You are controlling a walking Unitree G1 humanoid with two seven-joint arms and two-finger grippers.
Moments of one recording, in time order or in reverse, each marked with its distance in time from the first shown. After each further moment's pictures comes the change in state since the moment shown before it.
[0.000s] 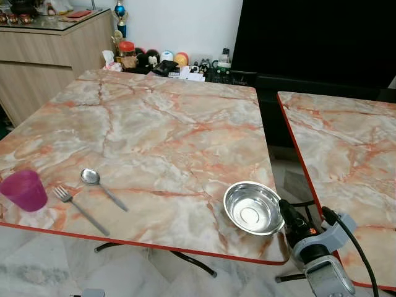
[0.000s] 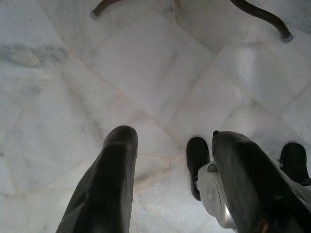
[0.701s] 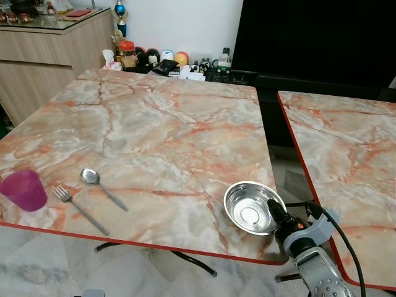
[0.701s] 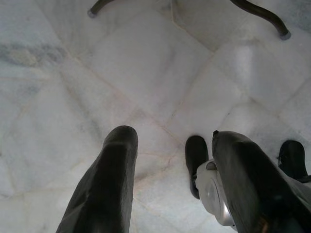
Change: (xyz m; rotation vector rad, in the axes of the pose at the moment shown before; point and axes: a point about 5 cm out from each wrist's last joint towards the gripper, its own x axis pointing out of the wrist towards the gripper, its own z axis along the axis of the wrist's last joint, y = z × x) left arm 0.000 -0.001 -0.001 0.004 0.003 -0.009; right arm 0.023 0.001 -0.008 0.023 0.096 0.007
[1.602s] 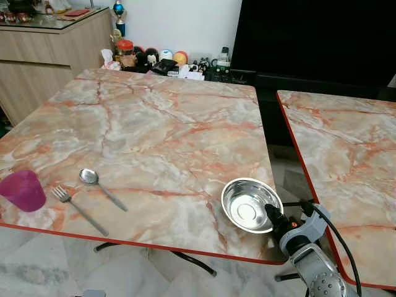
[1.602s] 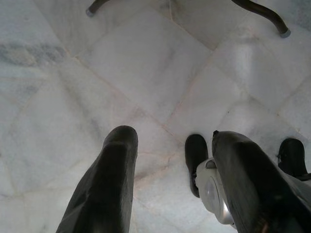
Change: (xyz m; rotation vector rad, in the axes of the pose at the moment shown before) left arm 0.000 0.000 -0.001 0.004 0.003 -0.003; right arm 0.007 -0.002 -0.003 -0.036 0.048 0.015
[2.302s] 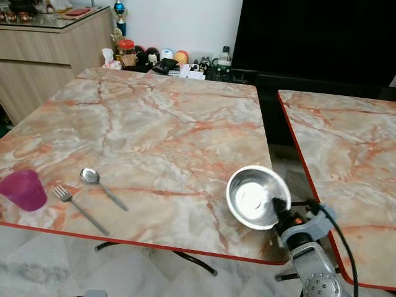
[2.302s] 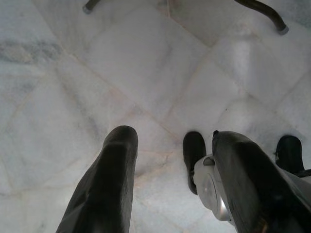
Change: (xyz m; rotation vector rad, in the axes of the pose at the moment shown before) left arm 0.000 -0.003 0.000 0.002 0.002 -0.012; right arm -0.005 0.017 0.026 0.021 -0.309 0.051
